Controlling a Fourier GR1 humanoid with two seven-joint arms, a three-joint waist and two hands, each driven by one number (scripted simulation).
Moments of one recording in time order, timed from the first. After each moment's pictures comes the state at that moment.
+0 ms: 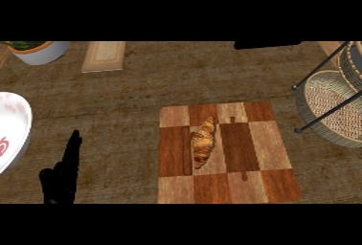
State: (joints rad) left arm 0.17 0.17 -0.08 -1.50 0.01 0.27 0.00; right arm 0.21 -0.95 -0.25 -1.49 0.24 0.22 -0.06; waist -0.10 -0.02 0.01
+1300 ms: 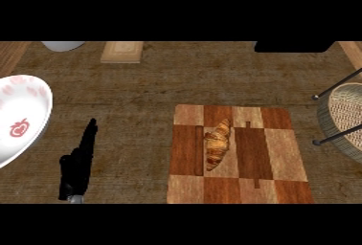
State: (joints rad) left arm 0.07 0.14 -0.11 -1.46 -0.04 0.24 0.01; right arm 0.16 -1.29 -0.93 -1.22 -0.14 0.57 -0.15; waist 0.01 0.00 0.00
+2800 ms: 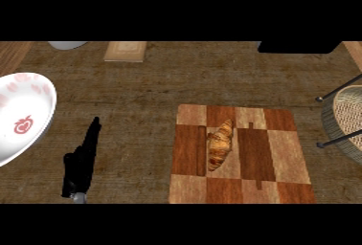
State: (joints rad) left arm 0.06 0.12 -0.10 -1.44 -0.06 0.21 0.01; right arm -0.42 -0.98 -0.31 -1.03 0.04 0.34 0.02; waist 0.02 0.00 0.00
